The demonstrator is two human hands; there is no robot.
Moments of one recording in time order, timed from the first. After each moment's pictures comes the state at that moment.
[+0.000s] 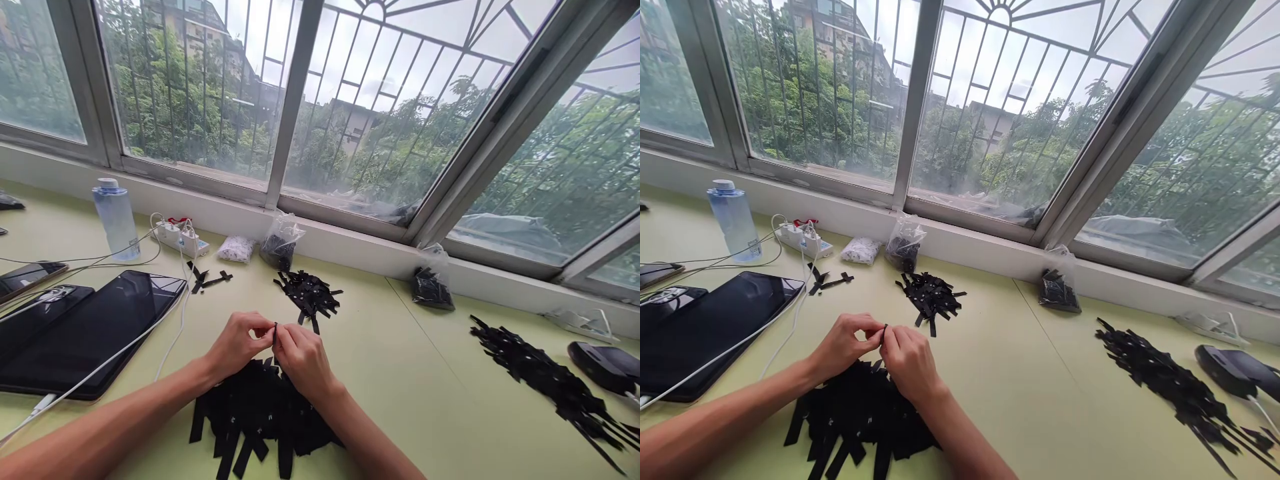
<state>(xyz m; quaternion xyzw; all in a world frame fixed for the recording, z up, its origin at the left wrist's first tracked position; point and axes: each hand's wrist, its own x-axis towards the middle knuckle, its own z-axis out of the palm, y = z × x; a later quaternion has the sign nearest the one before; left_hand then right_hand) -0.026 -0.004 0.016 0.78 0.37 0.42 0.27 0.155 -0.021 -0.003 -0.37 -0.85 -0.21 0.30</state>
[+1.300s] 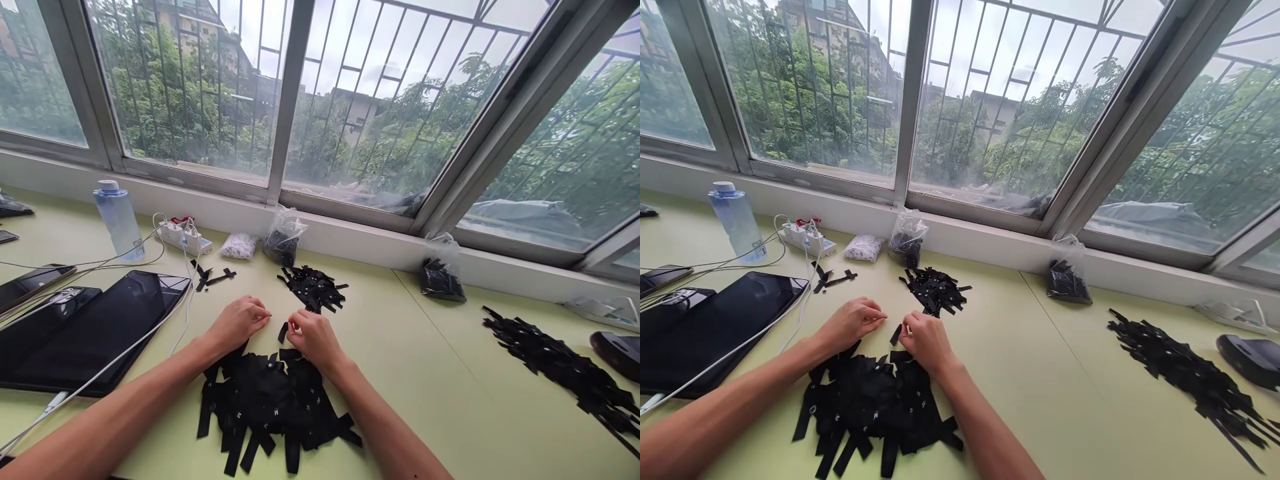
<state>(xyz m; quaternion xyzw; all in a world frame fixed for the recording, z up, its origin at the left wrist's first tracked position) -0.048 0.042 -0.009 0.85 0.38 0.33 0.13 0.181 0.012 -0.010 -0.47 -0.84 -0.07 0.25</state>
